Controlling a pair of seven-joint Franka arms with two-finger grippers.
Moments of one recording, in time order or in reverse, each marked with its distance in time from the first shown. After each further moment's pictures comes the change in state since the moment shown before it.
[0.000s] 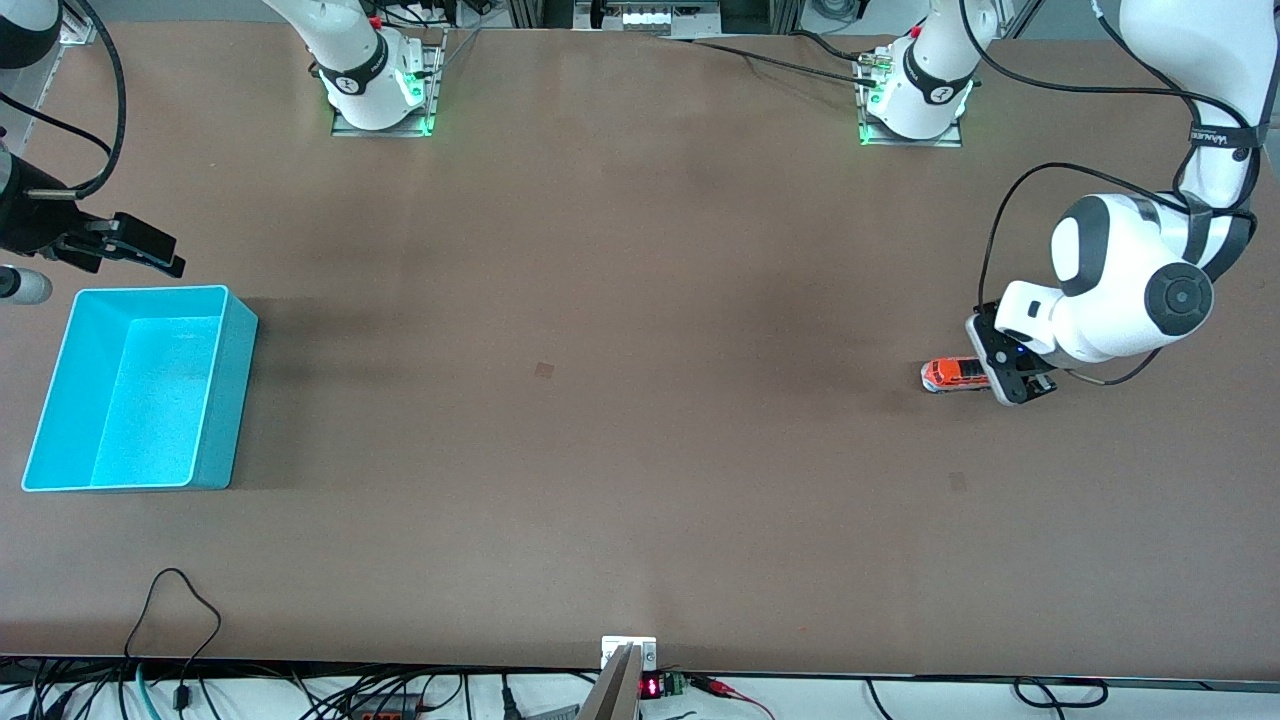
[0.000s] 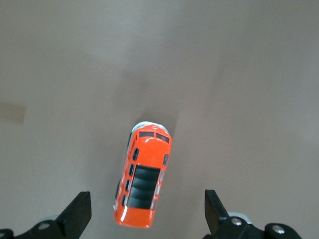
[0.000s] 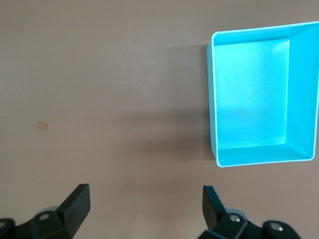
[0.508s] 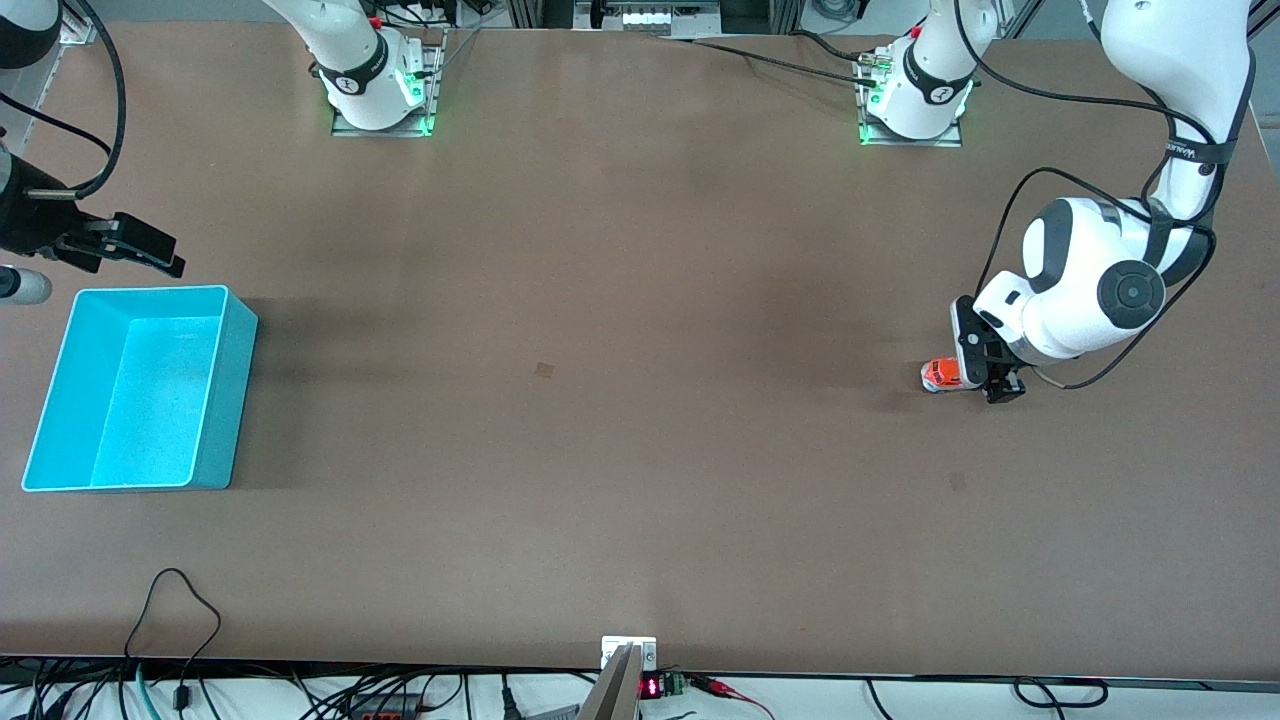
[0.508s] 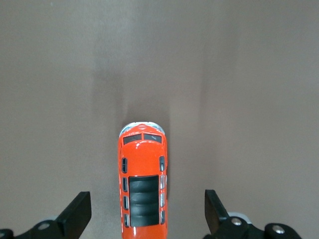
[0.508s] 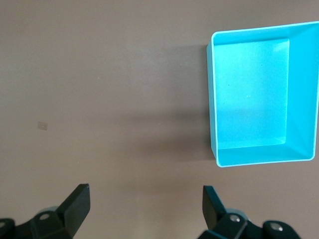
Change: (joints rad) left arm 0.016 0.023 -0.015 -0.097 0.066 0.168 0.134; right arm 0.000 0.000 0.000 0.000 0.000 0.000 0.000
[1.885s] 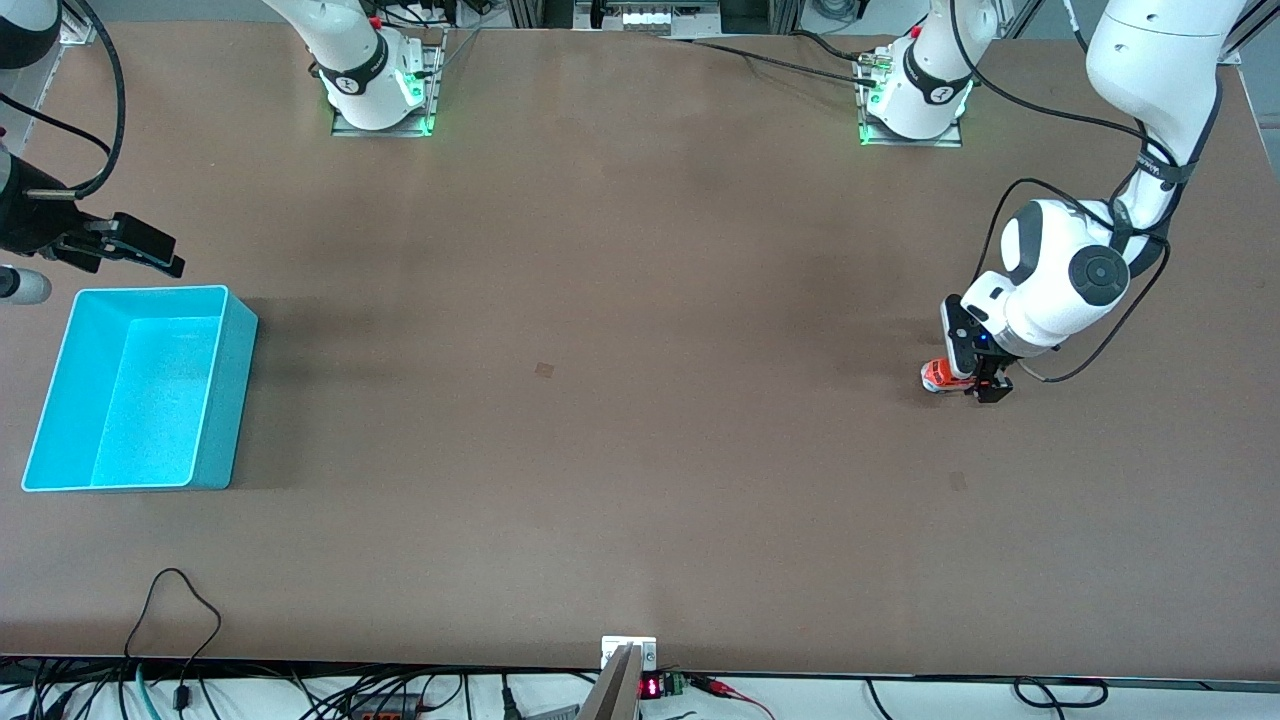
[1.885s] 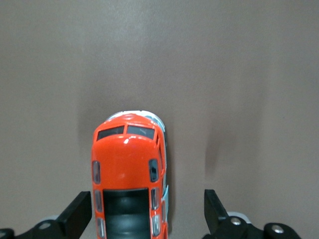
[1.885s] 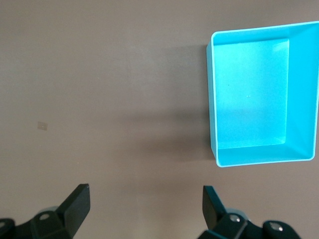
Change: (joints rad) left arm 0.035 0.054 0.000 -0.125 0.030 0.278 0.029; right arm 0.000 0.000 0.000 0.000 0.000 0.000 0.000
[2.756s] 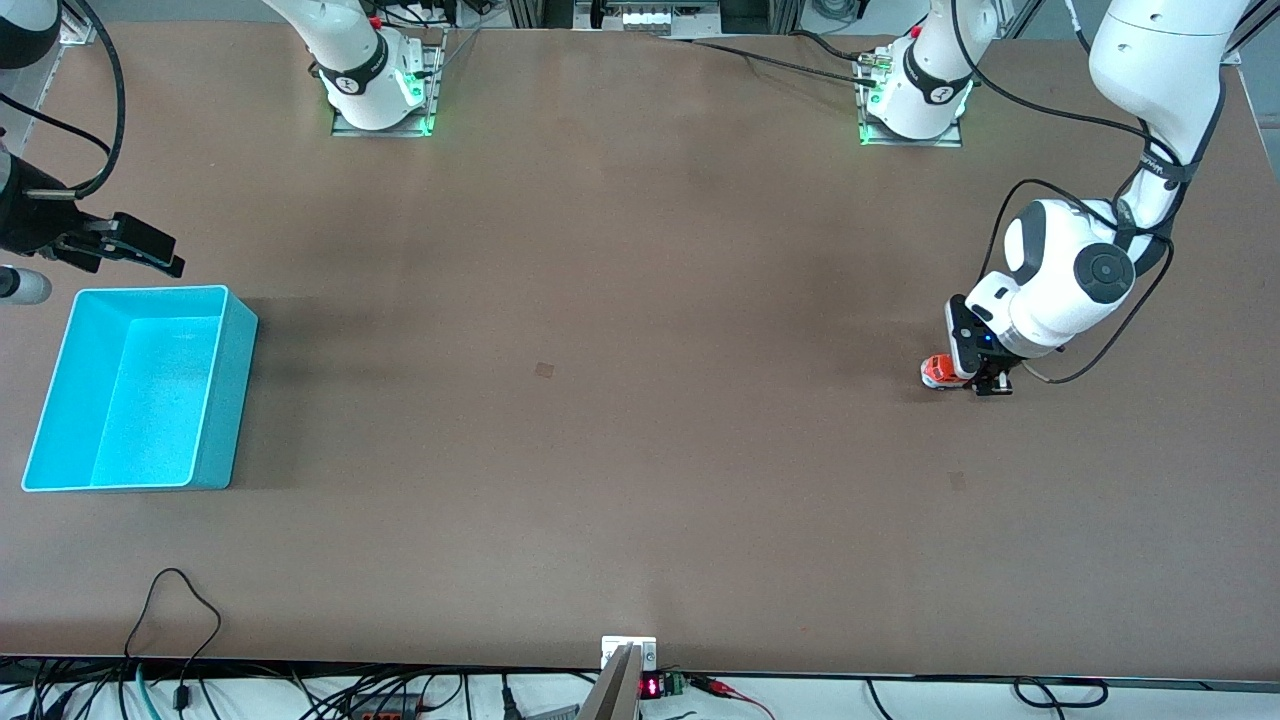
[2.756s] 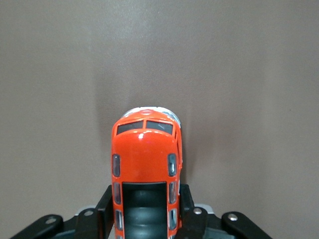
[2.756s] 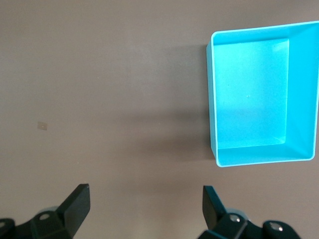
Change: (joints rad) left arm 0.003 -0.001 0.000 0.001 0.000 0.018 0.029; right arm 0.000 0.000 0.000 0.000 0.000 0.000 0.000
